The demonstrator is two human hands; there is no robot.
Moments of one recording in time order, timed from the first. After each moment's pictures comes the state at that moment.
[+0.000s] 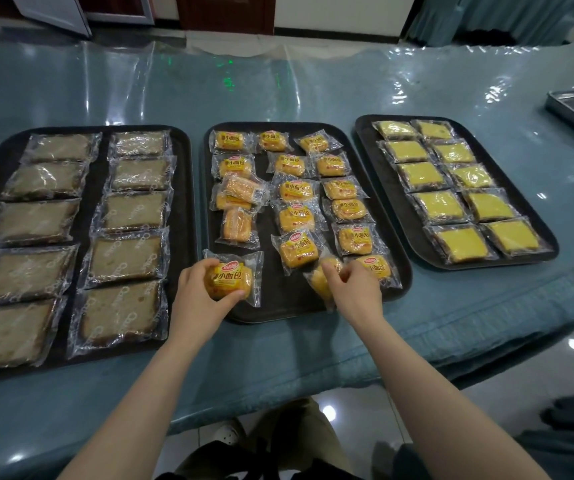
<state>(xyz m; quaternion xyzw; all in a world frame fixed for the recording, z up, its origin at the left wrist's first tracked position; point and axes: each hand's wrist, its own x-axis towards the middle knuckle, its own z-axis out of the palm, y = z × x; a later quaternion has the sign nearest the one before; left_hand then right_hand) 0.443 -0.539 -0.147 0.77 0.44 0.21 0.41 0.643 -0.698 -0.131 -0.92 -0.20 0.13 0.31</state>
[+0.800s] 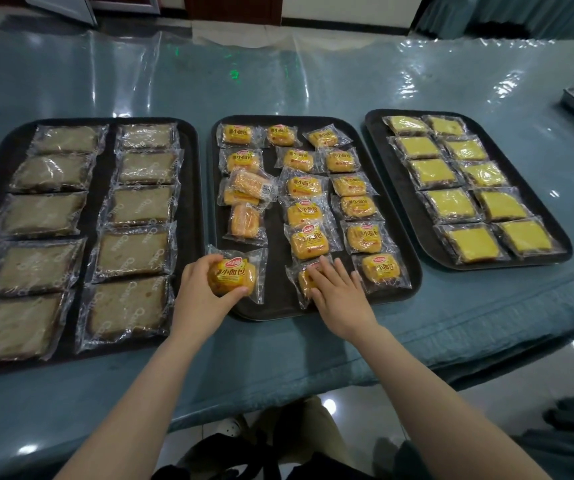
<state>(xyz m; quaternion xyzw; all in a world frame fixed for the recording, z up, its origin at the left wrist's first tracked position) 0.439 -0.530 -0.150 0.77 0.44 0.20 0.42 0.637 -0.695 -0.169 -0.87 -0.48 0.15 0.03</state>
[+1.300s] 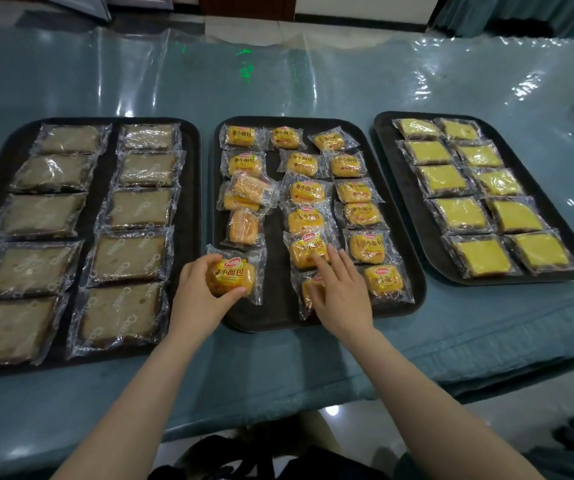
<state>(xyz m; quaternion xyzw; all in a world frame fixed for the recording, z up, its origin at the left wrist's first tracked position) 0.455 -0.525 -0.148 0.77 0.45 0.21 0.41 0.649 -0.680 -0.165 -0.88 -0.46 0.03 0.12</state>
